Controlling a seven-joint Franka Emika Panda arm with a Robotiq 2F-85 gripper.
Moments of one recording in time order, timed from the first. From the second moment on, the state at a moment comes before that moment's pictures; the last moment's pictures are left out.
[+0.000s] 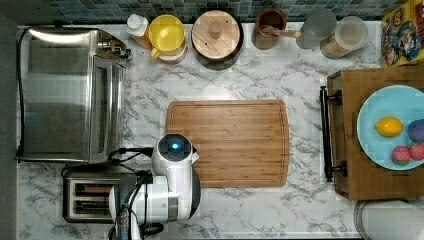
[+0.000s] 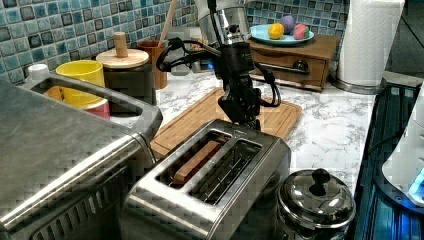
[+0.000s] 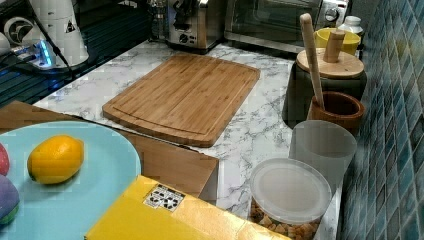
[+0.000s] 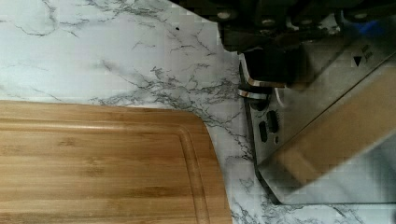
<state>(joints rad) 0.17 -0.02 0.18 -2.50 0.45 0.51 -0.70</state>
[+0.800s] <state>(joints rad) 0.15 -0.02 0.19 -2.49 0.45 0.51 -0.70</state>
